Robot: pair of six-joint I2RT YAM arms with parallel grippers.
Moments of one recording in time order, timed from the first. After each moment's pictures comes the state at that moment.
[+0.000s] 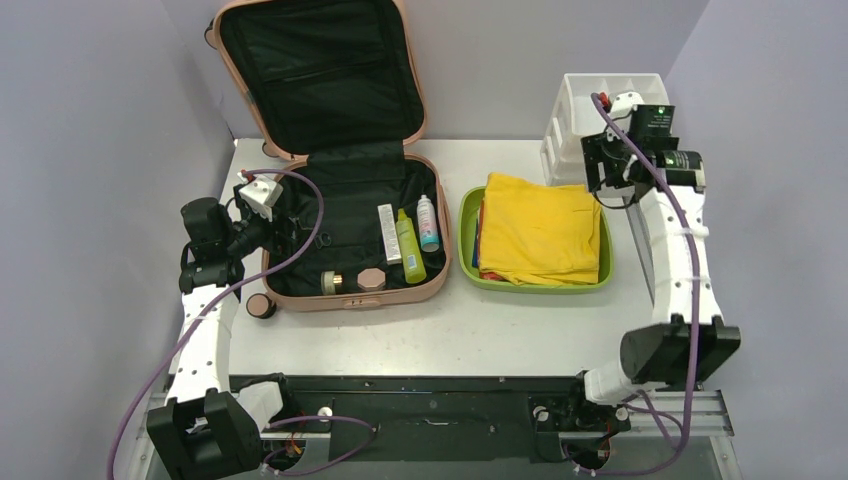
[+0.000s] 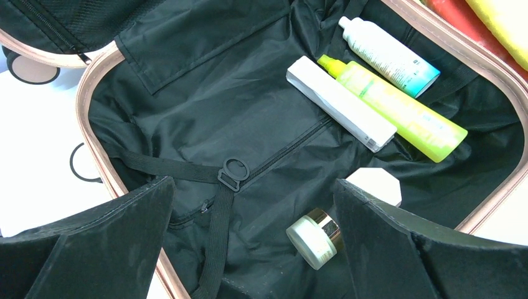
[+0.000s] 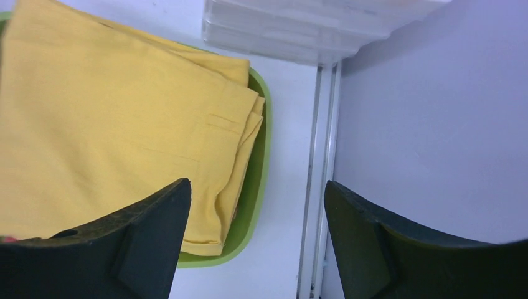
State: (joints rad) left arm 0.23 1.05 0.85 -0.22 0.74 0.29; right arm -0.05 1.55 1.76 -0.99 0.09 -0.30
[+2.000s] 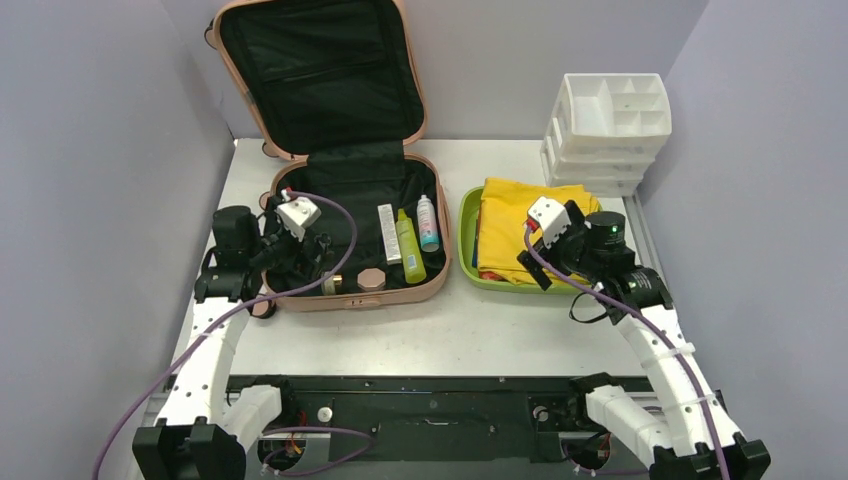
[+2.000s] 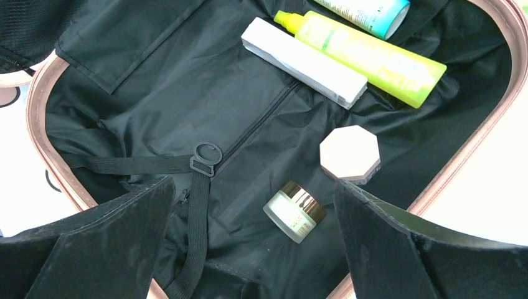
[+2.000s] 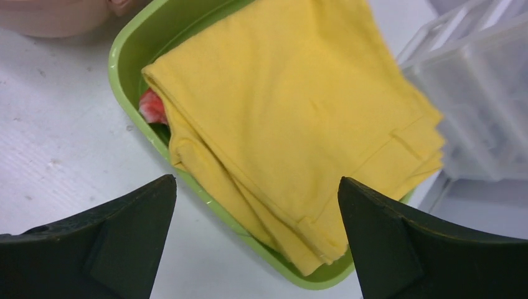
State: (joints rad) left arm 0.03 0.98 0.84 -0.39 0.59 0.46; right arm 0.22 0.95 0.91 -0.64 -0.25 -0.55
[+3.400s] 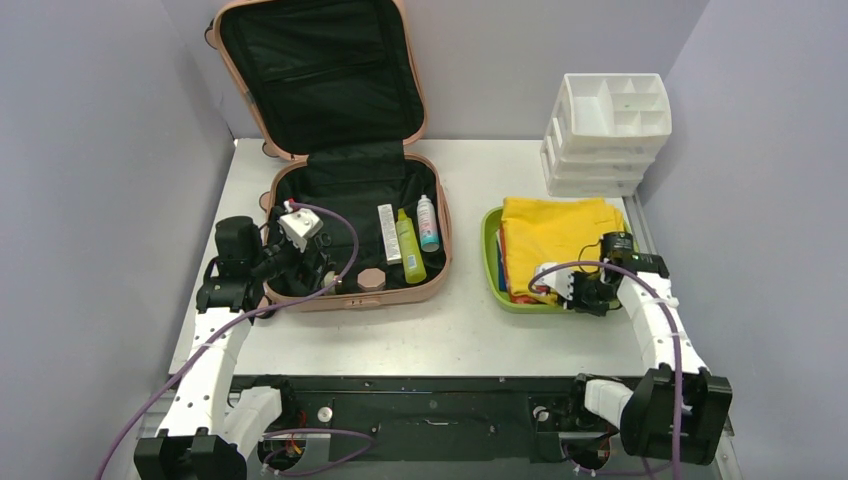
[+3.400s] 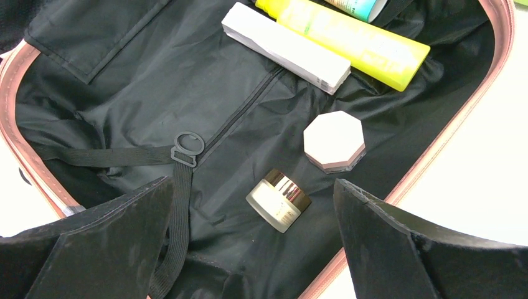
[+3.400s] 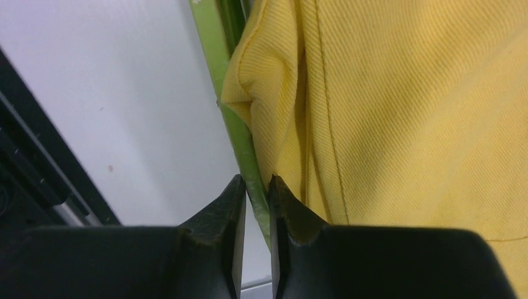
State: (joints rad) left arm 0.02 0.91 0.76 -0.40 0.61 0.48; right arm -0.10 1.17 0.82 -1.03 -0.33 -1.48
